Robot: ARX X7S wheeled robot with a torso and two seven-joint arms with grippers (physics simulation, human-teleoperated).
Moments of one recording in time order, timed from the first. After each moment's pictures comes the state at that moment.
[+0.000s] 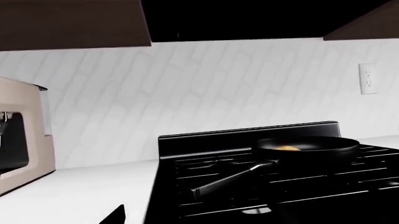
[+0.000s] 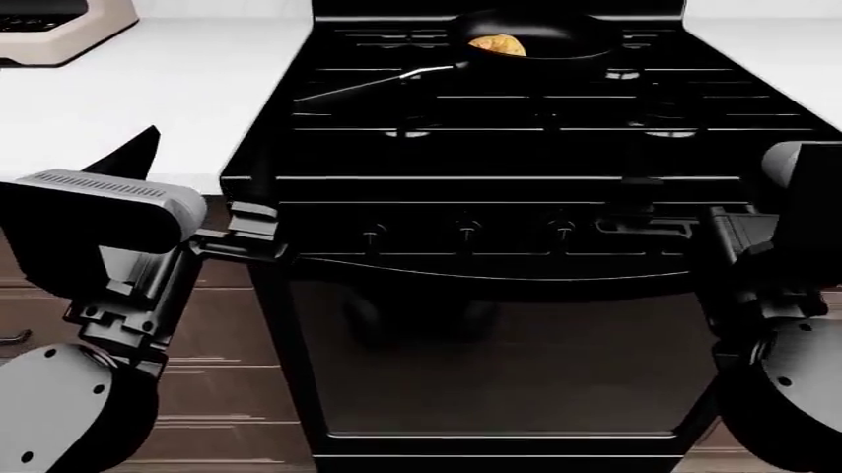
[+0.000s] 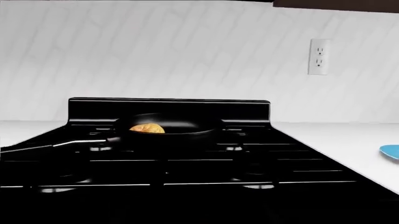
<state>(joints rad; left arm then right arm) -0.50 -0.59 0.16 0.64 -0.70 -0.56 -0.38 0.80 0.98 -0.60 -0.59 1.18 0.35 0.93</state>
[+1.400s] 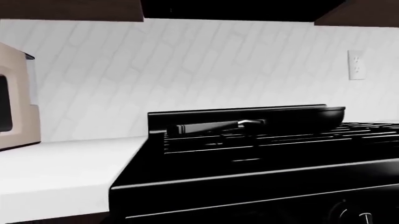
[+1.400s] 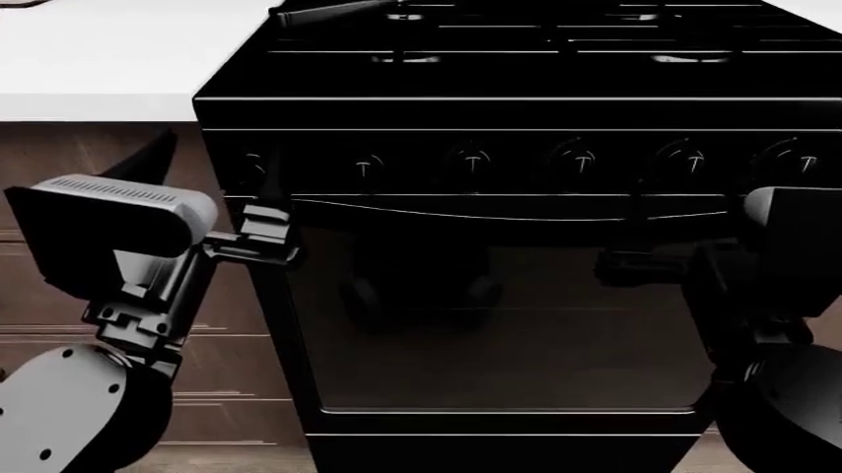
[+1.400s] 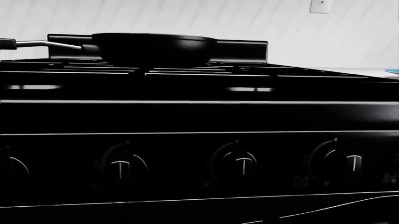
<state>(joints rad) -0.49 -0.57 0.19 0.61 -0.69 -0.51 -0.36 0.67 1.01 -0.60 -0.51 1.17 0.30 0.87</state>
